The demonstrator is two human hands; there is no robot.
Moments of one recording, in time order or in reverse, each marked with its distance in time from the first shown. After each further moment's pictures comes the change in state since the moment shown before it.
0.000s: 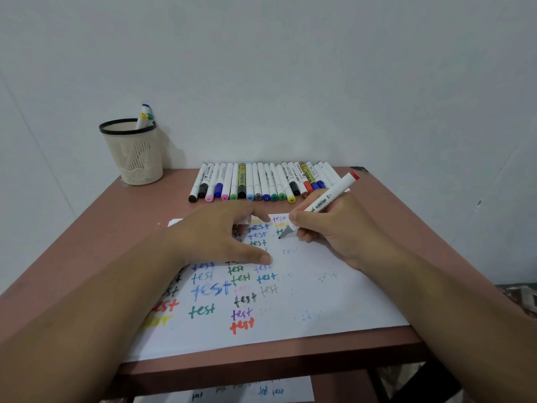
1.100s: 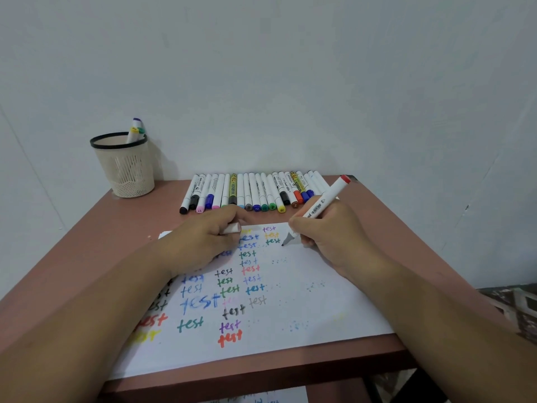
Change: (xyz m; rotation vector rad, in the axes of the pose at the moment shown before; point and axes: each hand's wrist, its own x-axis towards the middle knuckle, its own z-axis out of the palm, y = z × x) left_hand 0.011 -0.029 0.009 -0.224 0.070 0.118; right_hand -0.001 -0.001 -0.006 -0.080 0.117 -0.005
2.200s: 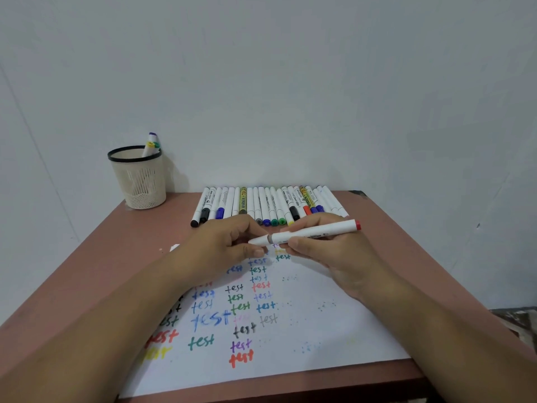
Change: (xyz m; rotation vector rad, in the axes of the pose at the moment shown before) left_hand 0.002 0.017 0.001 -0.047 0.140 0.079; right_hand -0.014 -0.013 0.008 0.245 -0.197 -0.140
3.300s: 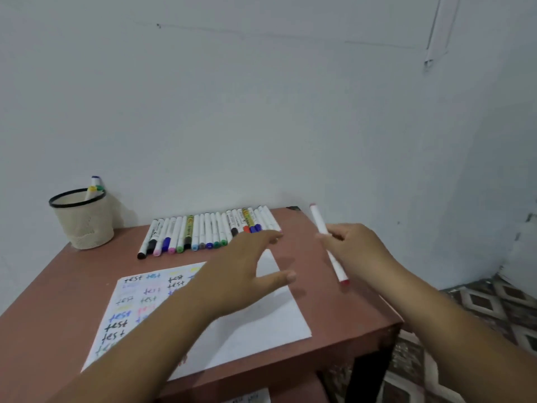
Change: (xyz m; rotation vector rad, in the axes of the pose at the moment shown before) left_hand 0.008 0.126 0.071 0.322 -0.066 0.117; right_hand -0.060 -0.059 -0.116 -0.854 0.383 0.204
